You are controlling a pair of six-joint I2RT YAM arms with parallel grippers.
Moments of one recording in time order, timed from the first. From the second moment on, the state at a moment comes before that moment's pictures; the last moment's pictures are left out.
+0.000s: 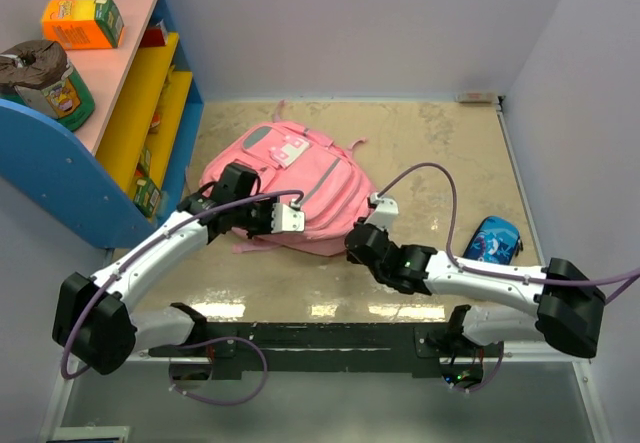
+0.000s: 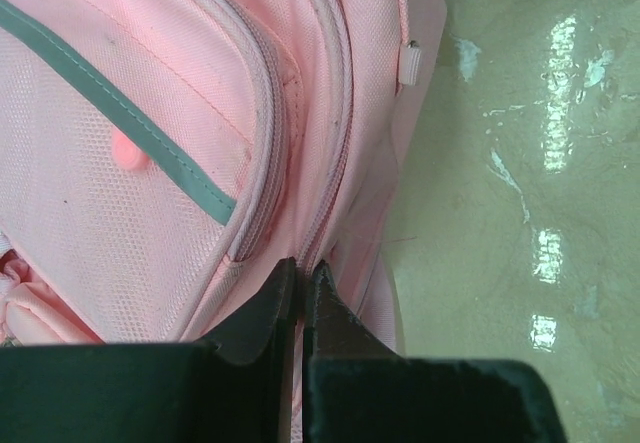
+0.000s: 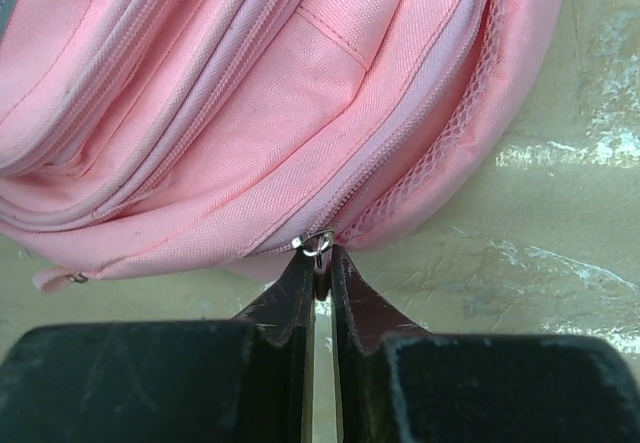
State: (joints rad) left arm -0.50 1.22 0.88 -0.58 0.48 1.02; right arm 1.07 1.23 0.67 -0.20 0.66 0.96
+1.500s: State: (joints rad) left arm -0.93 1.47 1.00 -0.42 0.30 0.76; right arm 1.04 1.10 0.48 0.00 0.34 0.80
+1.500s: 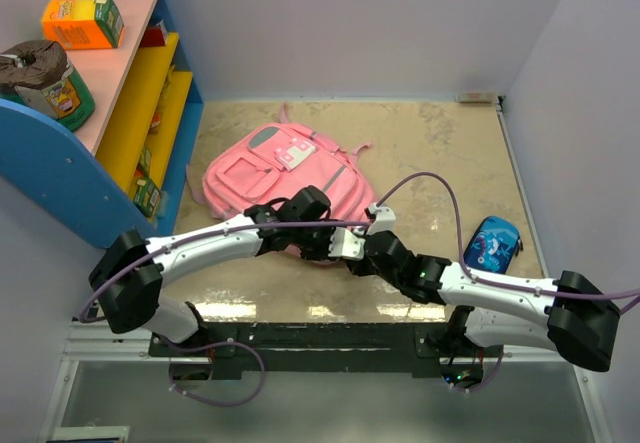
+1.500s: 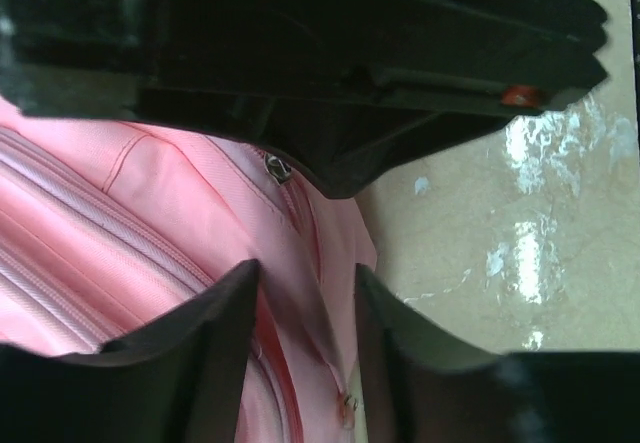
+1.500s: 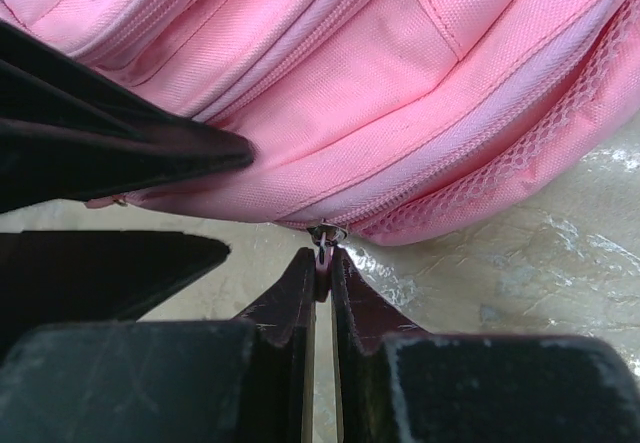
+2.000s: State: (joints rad) left arm -0.94 1.47 1.01 -0.46 0.23 0.78; right arm 1.03 1.06 0.47 -0.01 0.28 0.81
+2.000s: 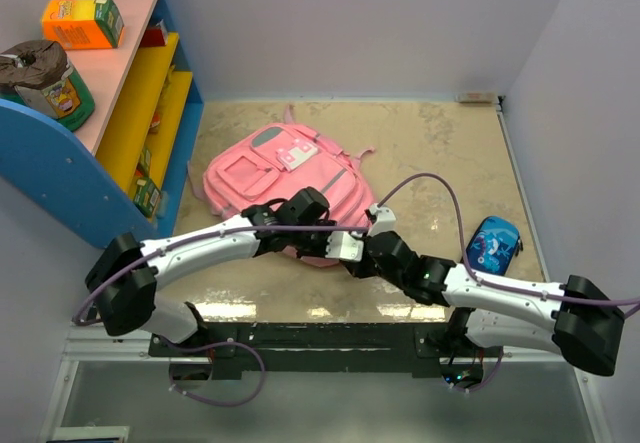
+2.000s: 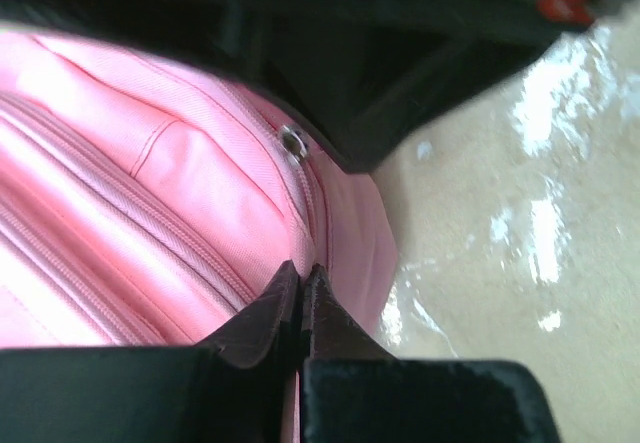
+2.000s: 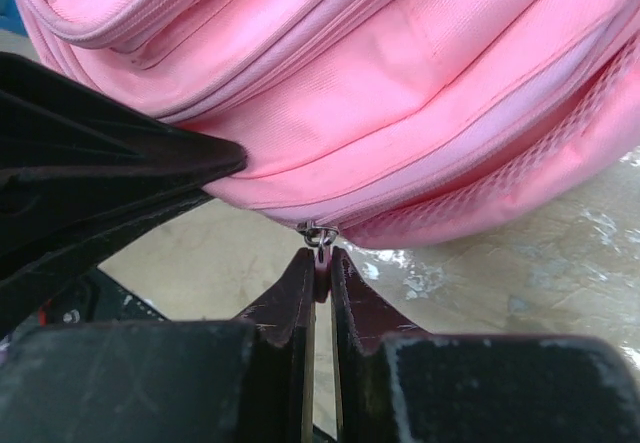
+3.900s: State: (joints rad) left arm -0.92 0.70 0.61 -0.82 0.12 1.23; right arm 0.79 0.98 0.52 -0.21 0.35 1.06
